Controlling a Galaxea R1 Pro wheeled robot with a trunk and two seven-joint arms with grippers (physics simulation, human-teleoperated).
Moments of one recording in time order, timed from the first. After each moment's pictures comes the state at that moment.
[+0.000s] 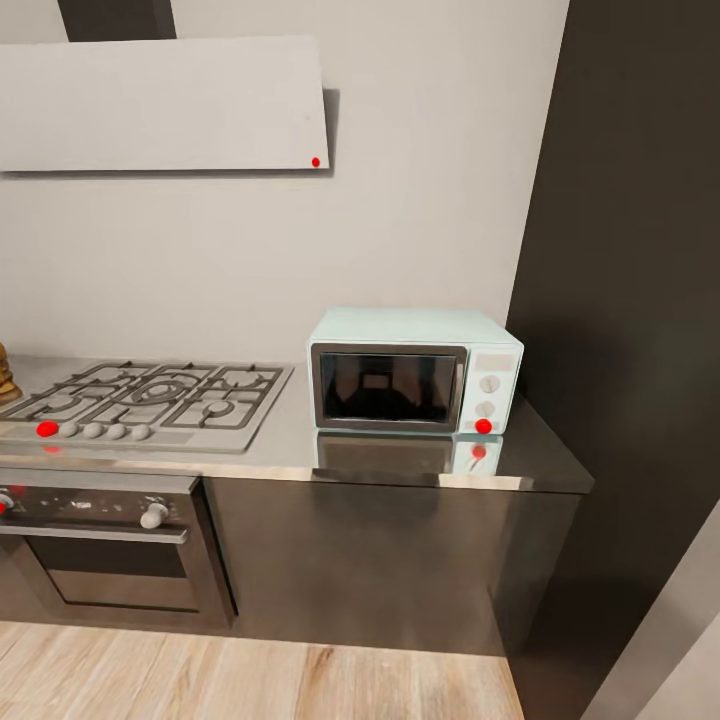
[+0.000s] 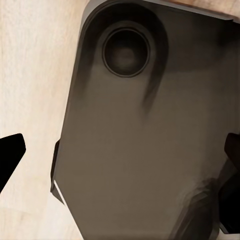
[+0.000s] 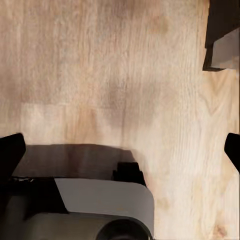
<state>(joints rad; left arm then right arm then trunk) 0.00 0.00 0.01 -0.03 0.26 -0.01 0.01 0.00 0.00 0.01 -0.70 0.01 0.30 0.00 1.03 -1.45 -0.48</state>
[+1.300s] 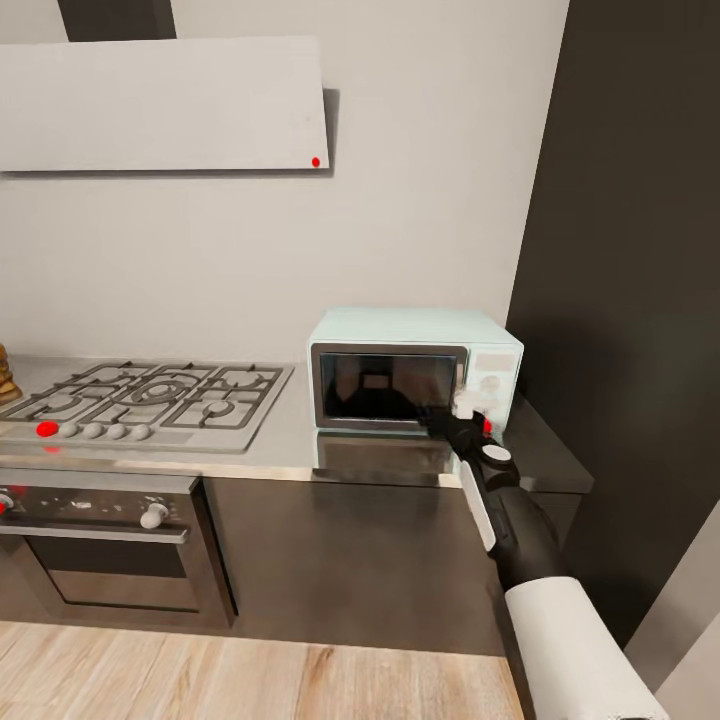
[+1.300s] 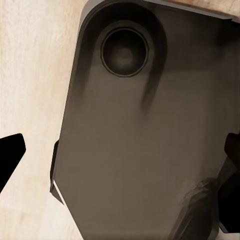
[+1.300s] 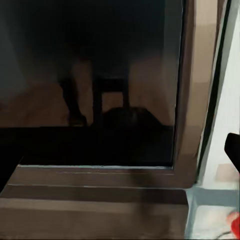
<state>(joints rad) 0.00 0.00 0.00 -0.03 0.26 -0.01 0.01 -0.73 0.13 0.01 -1.15 0.01 0.36 -0.04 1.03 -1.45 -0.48</state>
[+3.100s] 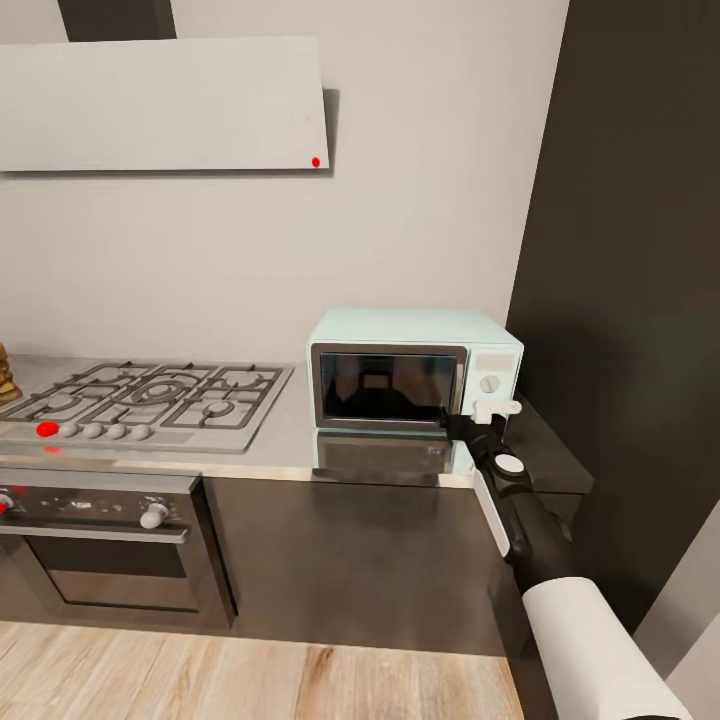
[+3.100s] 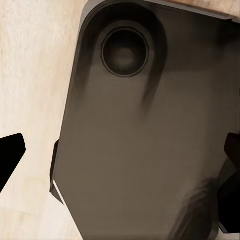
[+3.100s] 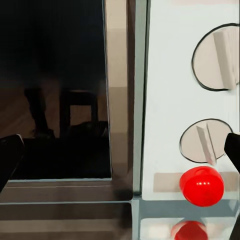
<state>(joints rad) 0.00 0.00 0.01 -0.03 0.26 -0.01 0.01 -0.73 0.06 0.01 -1.07 0.02 0.21 -0.10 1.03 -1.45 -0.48</state>
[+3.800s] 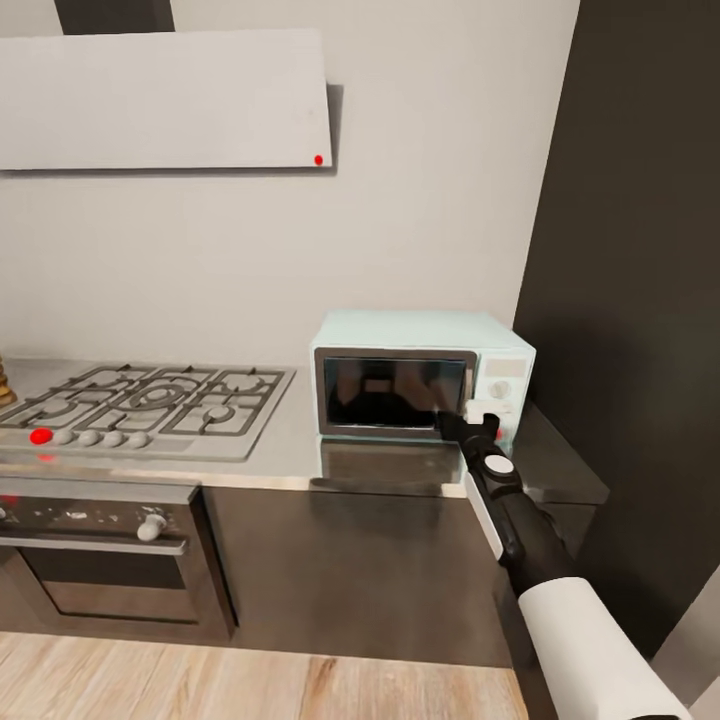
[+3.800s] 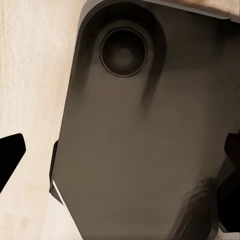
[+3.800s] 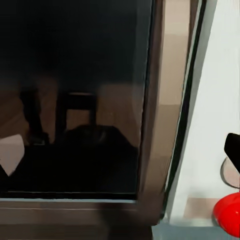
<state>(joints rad) 0.00 0.01 0.00 -0.03 0.26 0.00 0.00 -0.73 0.06 0.08 -1.07 0.02 0.21 -0.15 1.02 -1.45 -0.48</state>
